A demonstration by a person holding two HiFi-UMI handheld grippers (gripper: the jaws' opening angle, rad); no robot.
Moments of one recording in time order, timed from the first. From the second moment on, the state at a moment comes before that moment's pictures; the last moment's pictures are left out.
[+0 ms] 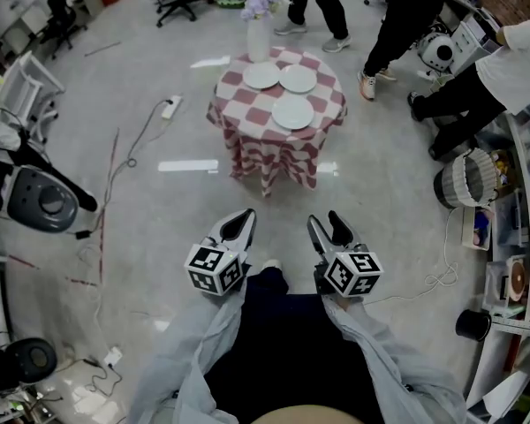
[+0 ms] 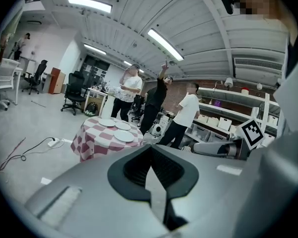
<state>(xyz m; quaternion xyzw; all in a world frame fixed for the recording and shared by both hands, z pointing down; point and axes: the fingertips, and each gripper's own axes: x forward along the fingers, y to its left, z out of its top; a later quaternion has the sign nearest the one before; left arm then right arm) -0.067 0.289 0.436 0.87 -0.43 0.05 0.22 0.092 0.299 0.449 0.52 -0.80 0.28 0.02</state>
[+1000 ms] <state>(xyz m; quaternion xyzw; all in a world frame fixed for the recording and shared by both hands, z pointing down) -0.112 0.222 0.461 0.84 -0.46 0.05 0.26 0.058 0.218 0.463 0.51 -0.80 0.31 0.04</state>
